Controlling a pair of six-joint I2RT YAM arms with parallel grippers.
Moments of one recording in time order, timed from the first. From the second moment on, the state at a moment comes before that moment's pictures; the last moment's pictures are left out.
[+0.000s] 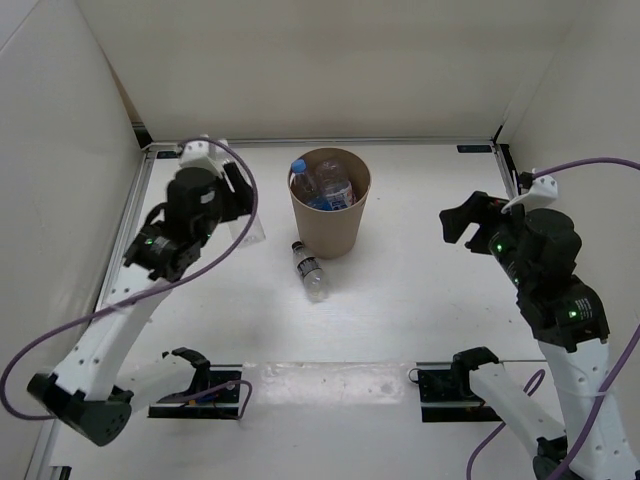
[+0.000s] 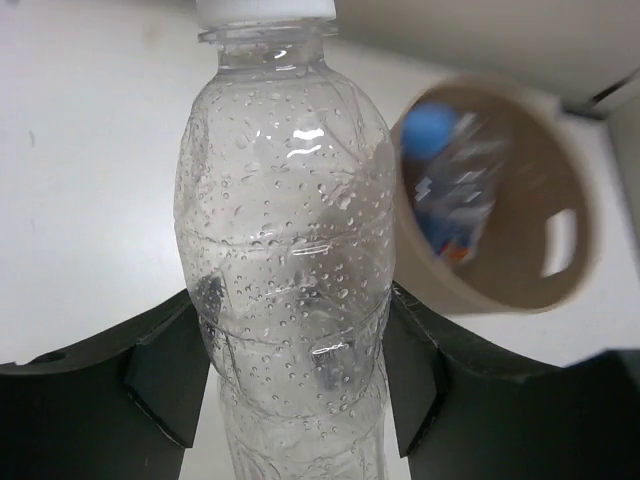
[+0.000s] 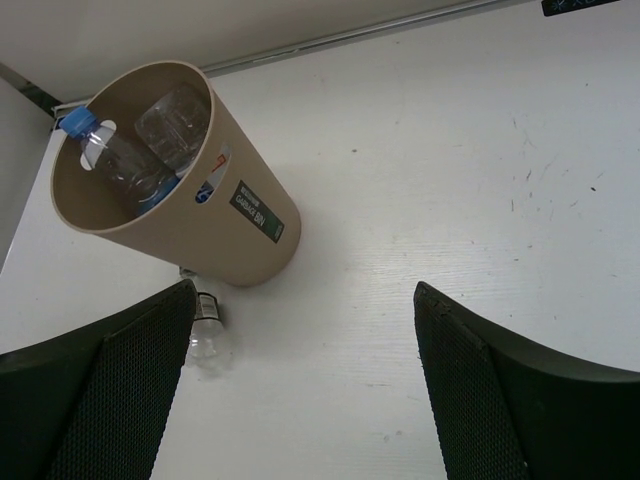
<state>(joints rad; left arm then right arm) -0.48 1.09 1.21 -0.60 -0.29 -0.49 0.30 0.72 1.21 -0.77 0.08 0.38</state>
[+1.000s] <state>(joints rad) -0.84 1.81 1.72 -0.03 -0.43 -0.06 0.30 0.65 1.20 -0.83 0.03 0.36</state>
